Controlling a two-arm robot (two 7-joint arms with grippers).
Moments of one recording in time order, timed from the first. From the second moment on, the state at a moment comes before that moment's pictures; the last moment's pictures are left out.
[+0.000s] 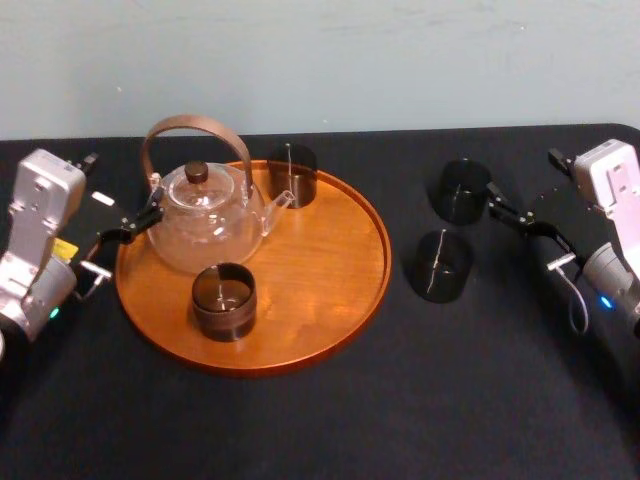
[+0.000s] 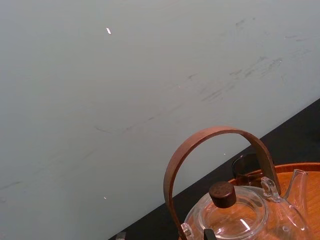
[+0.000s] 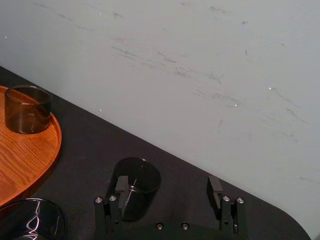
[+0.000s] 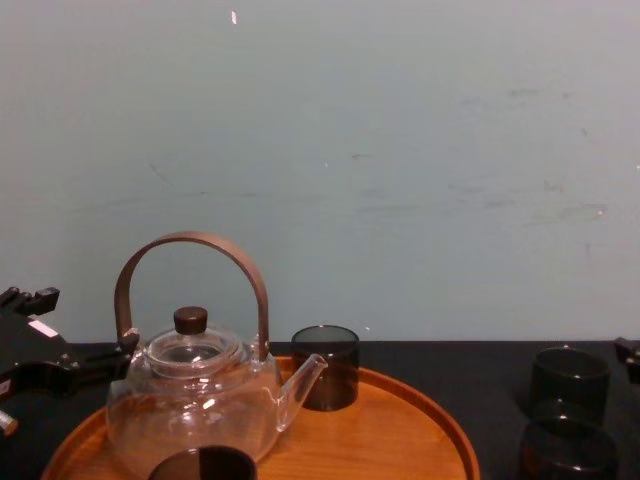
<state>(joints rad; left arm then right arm) -0.20 0.60 0.45 -1.41 -0.25 -0.12 0.03 0.20 0.60 -0.45 -1.41 0.25 -0.12 -0.03</state>
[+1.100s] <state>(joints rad) -0.20 0.60 0.45 -1.41 -0.25 -0.12 0.03 0.06 0.68 -0.38 -1.56 0.29 -0.13 0.10</state>
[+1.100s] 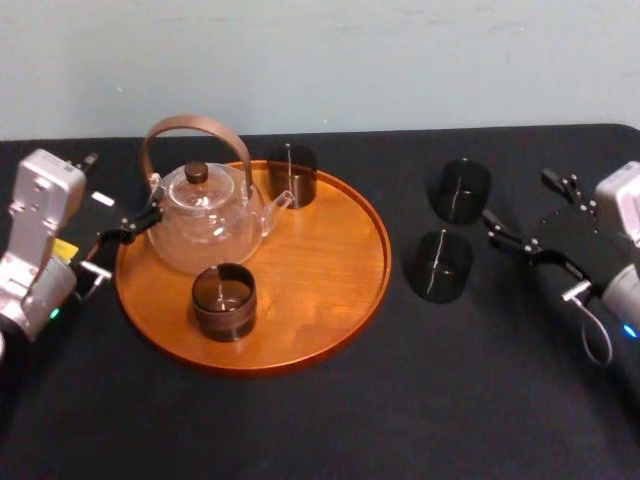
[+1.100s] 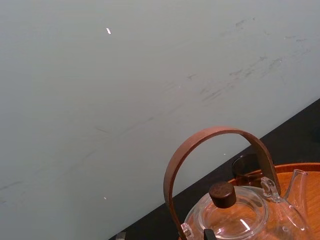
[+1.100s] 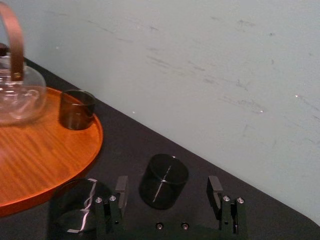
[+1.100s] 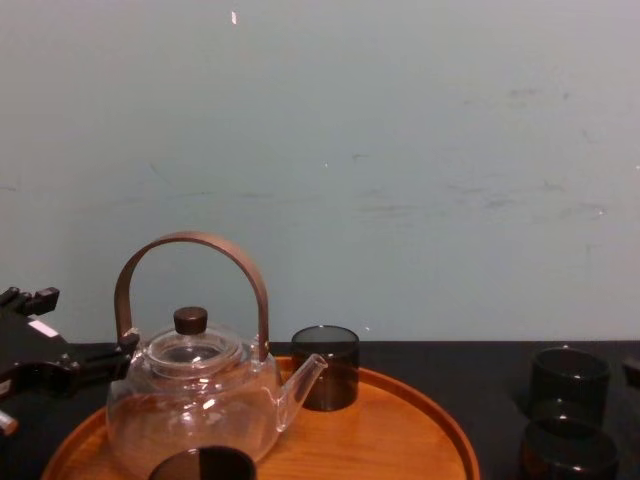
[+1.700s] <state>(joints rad) -0.20 0.60 0.45 -1.41 -0.25 -0.12 0.03 -0.10 0.73 -0.34 -1.73 0.28 -0.10 0.13</state>
